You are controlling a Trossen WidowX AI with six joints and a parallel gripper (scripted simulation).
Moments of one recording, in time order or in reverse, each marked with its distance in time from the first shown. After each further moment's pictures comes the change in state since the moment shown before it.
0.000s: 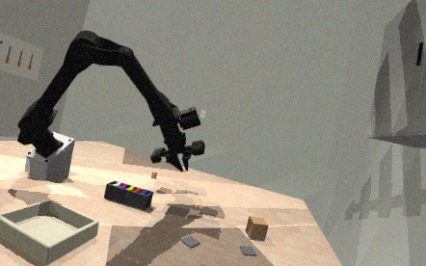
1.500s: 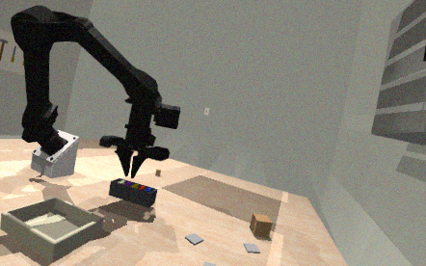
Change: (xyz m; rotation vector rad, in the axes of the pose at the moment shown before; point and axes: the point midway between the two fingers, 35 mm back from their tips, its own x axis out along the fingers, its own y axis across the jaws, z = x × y) arm -0.109 0.098 -0.156 0.067 0.450 0.413
